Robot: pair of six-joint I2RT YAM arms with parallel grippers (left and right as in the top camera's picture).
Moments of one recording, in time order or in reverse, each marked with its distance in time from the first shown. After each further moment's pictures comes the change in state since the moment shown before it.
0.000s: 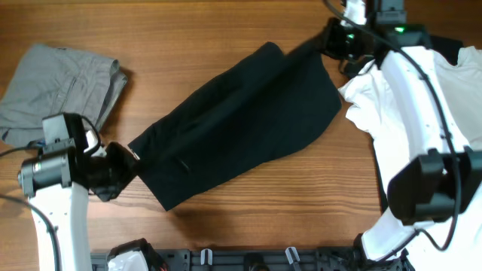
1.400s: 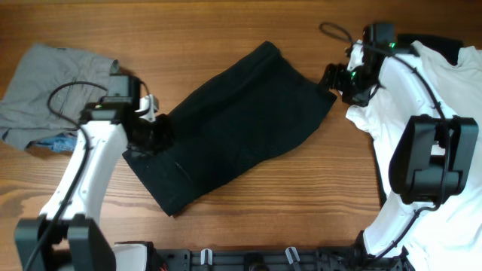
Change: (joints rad) left arm -0.326 0.397 0.035 0.324 -0.023 0.207; right arm -0.112 0.130 -0.249 -0.090 0.158 -0.158
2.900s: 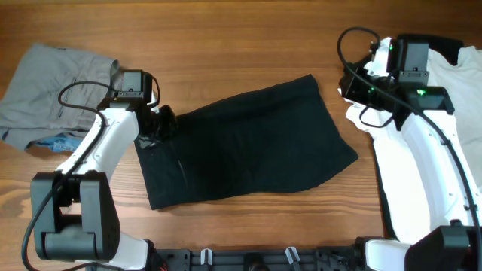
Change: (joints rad) left arm -0.005 0.168 -0.016 0.258 -0.072 -0.136; right arm 0.020 -0.532 -0.273 0.175 0.027 0.100
